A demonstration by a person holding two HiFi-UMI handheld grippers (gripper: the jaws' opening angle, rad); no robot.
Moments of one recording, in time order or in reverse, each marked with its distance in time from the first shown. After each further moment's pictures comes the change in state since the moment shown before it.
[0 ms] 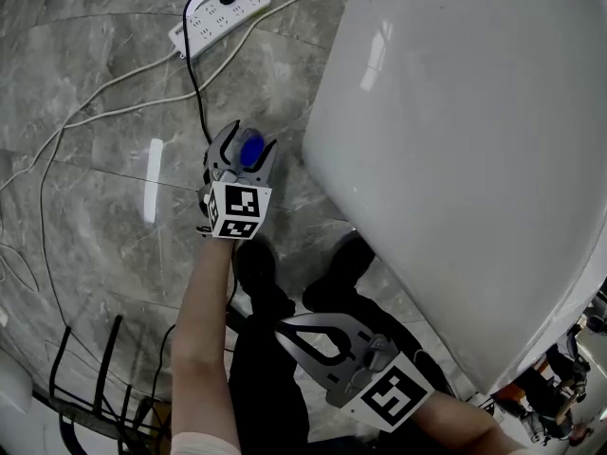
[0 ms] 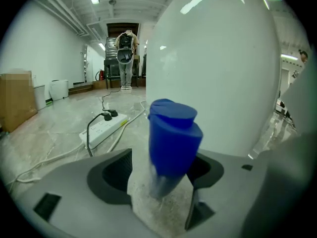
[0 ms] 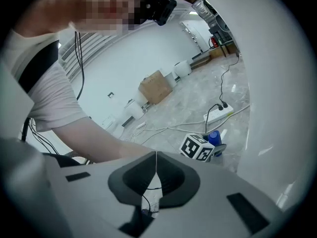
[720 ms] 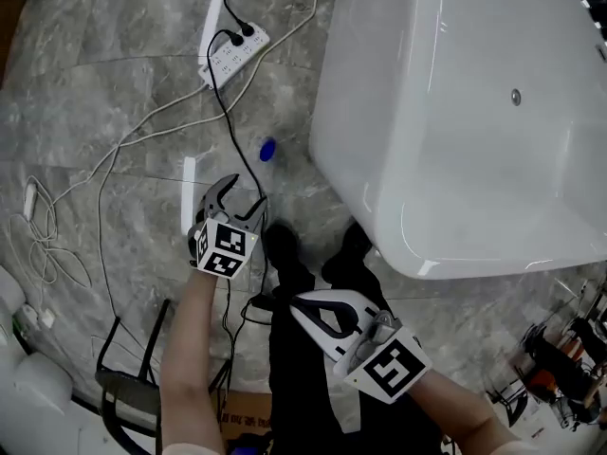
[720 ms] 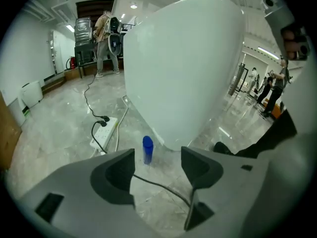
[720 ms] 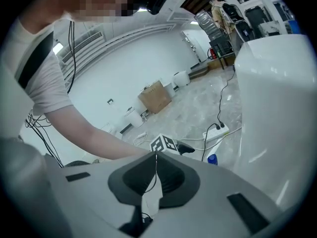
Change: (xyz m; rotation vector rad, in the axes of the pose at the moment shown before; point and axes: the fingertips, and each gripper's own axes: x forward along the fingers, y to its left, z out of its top) left arm -0.178 -0.022 0.071 0.148 0.299 -0.229; right arm -0.084 0.073 0.096 0.008 -0.067 -0.061
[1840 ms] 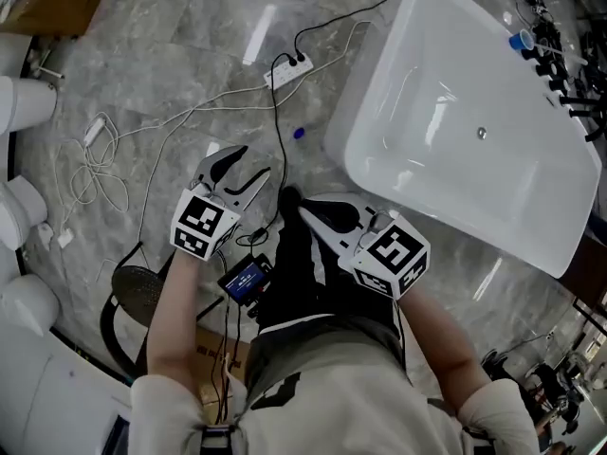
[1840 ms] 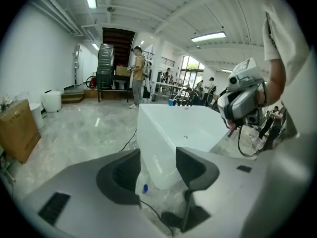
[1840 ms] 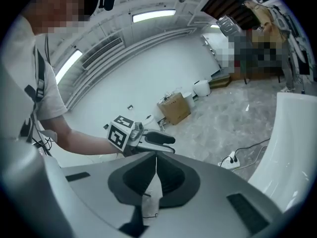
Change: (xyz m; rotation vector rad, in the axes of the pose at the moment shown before) left arm -0.413 -0.030 0.268 -0.152 -0.299 0.046; right arm -0.148 0.151 0.249 -0.150 -0.007 0.146
